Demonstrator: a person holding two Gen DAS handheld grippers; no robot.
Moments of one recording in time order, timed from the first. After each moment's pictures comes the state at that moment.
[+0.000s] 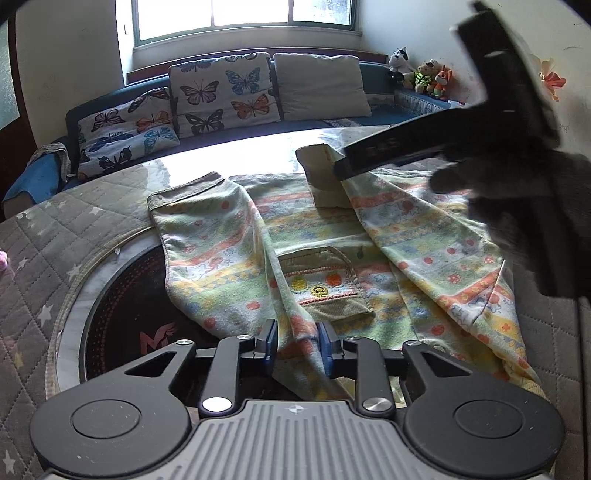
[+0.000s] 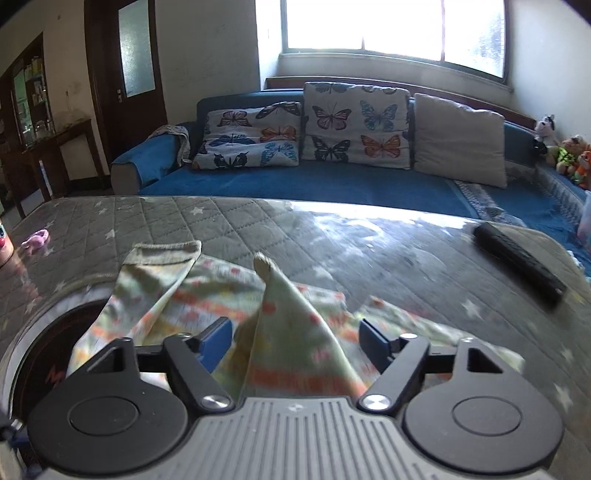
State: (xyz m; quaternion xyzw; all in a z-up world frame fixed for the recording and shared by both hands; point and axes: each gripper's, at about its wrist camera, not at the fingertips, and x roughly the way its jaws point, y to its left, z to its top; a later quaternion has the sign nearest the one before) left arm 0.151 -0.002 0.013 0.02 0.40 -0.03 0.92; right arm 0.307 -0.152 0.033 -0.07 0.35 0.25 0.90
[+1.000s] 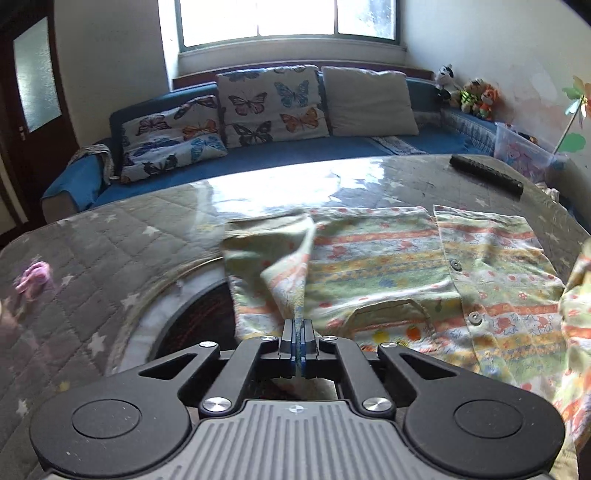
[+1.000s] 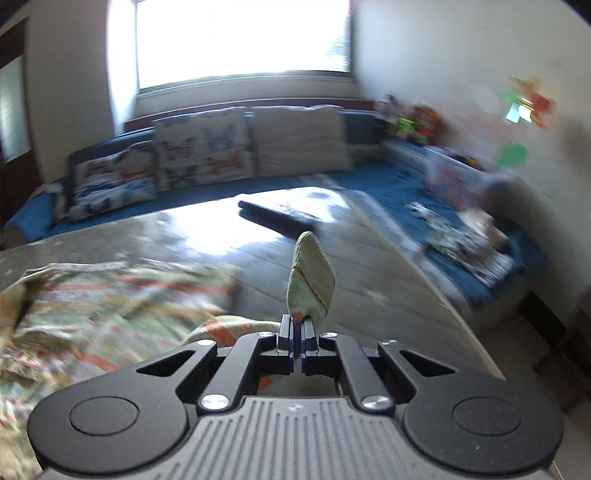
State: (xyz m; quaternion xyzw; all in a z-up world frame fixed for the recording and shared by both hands) left arm 0.172 0.043 0.029 0.01 0.37 0.04 0.93; right arm 0.200 -0.391 0.055 0.01 0.32 0.02 0.95
